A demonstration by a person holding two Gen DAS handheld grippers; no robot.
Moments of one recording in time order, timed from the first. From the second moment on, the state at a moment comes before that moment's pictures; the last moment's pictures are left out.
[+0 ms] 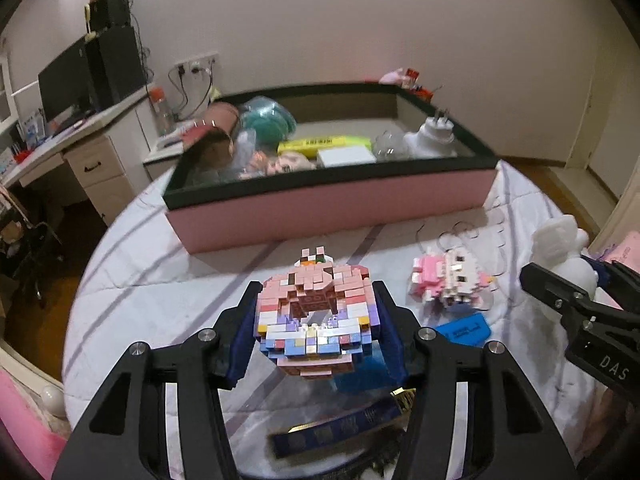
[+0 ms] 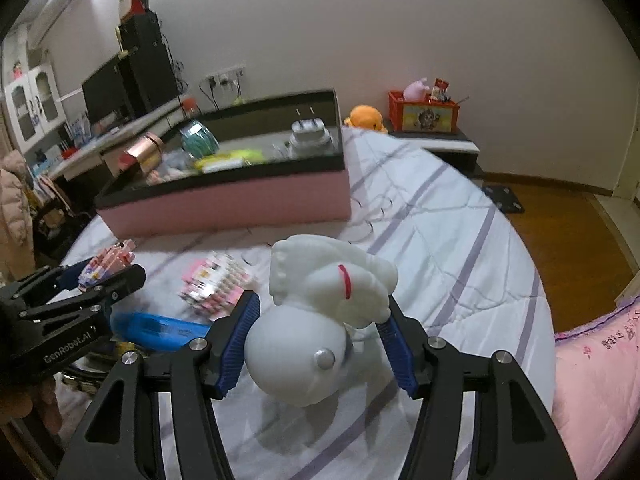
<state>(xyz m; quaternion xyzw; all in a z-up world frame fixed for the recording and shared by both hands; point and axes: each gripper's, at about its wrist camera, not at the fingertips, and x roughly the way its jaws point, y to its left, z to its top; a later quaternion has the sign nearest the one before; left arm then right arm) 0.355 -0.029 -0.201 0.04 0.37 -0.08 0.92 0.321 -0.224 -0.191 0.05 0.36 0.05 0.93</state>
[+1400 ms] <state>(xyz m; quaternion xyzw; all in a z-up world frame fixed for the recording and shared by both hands) 0.211 0.003 -0.047 0.05 0.11 -0.04 0.99 0.193 -0.131 -0.037 -0.03 0.13 0.07 0.99</state>
